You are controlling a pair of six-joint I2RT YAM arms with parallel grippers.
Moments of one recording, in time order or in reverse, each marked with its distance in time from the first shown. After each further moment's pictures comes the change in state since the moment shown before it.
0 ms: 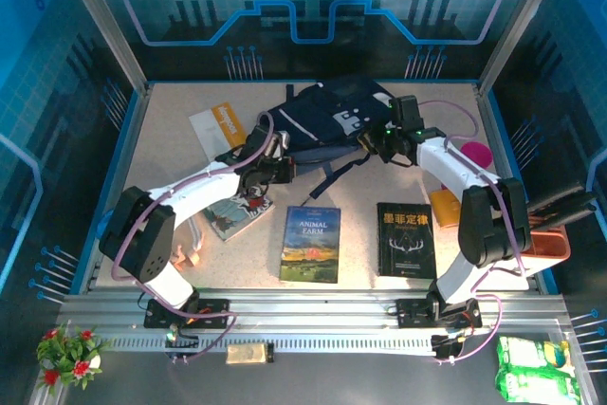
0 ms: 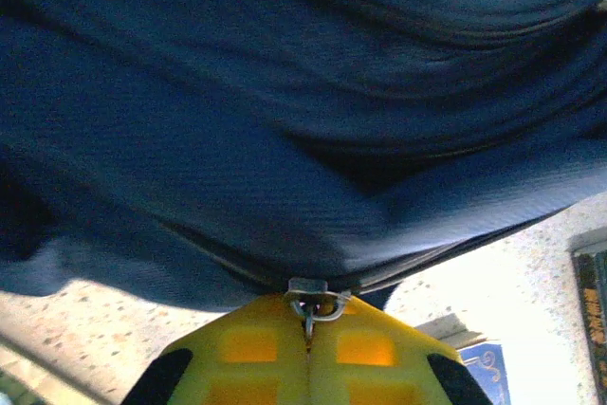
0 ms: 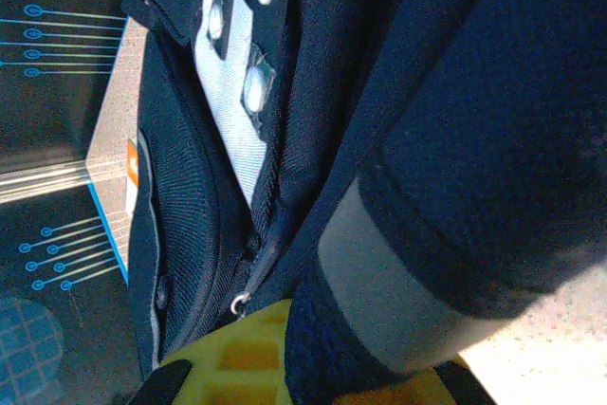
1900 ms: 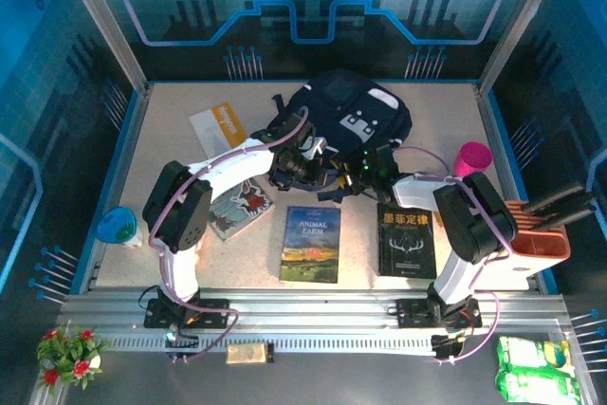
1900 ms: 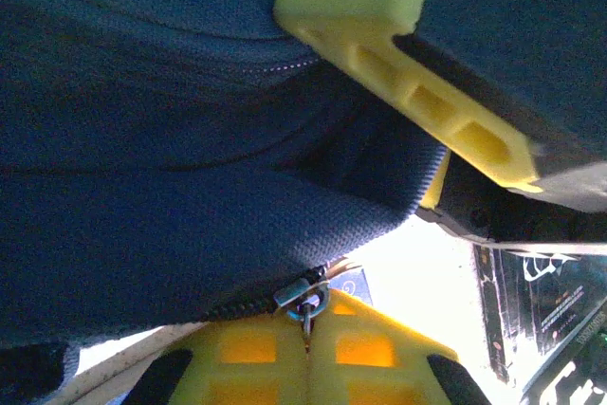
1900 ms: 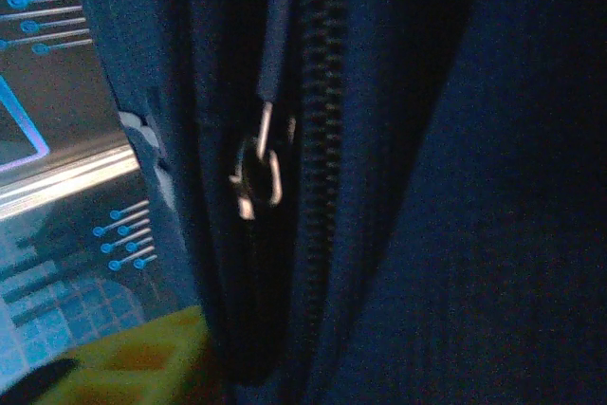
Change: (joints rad) left arm -0.100 0.296 0.386 -0.309 0.282 0.051; right arm 0.198 0.055 -0.413 0.667 0.029 0.448
